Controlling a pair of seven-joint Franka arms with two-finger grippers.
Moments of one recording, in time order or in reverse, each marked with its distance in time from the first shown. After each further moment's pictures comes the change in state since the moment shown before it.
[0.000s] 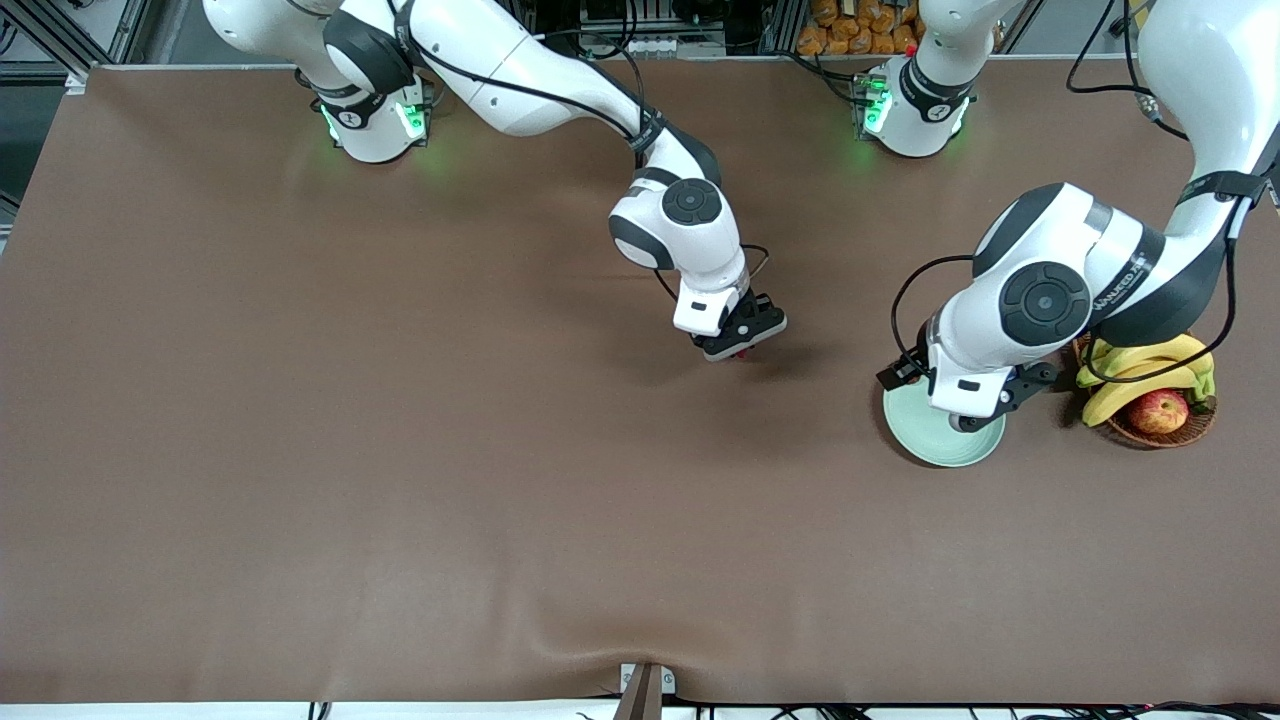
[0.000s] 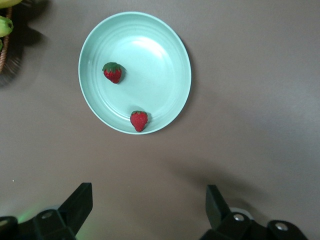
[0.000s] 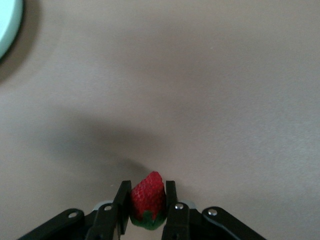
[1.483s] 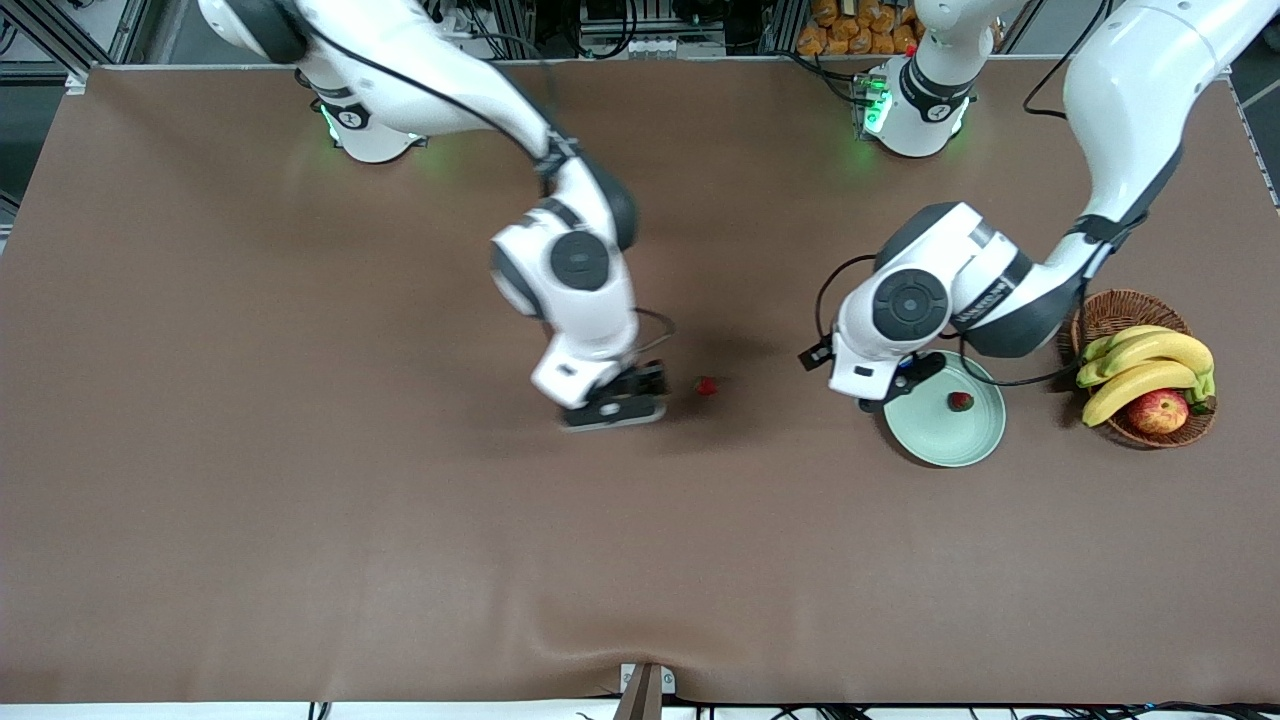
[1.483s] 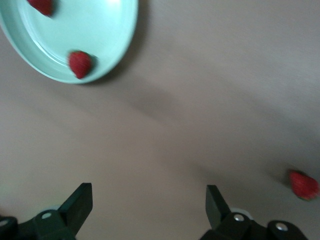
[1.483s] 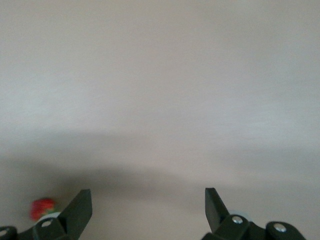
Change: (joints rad) left arm -0.173 0.085 0.050 -0.095 0.000 0.151 -0.174; right arm -0.276 -0.319 -0.064 -0.219 -0.018 -0.252 -0.018
